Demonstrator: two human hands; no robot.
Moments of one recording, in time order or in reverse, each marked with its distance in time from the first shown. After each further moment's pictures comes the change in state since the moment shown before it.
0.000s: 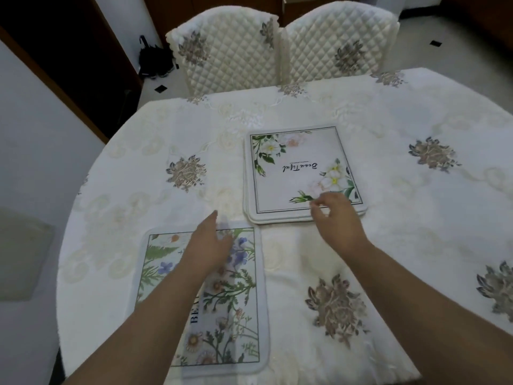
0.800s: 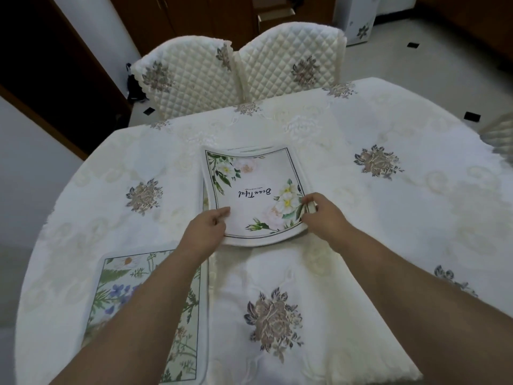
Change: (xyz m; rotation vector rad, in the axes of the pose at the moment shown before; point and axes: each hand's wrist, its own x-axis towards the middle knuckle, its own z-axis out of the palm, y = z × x) left_hand -0.003 0.149 0.053 -0.149 0.015 0.058; right_hand 0.053 0.086 -0.092 0.275 -0.229 0.294
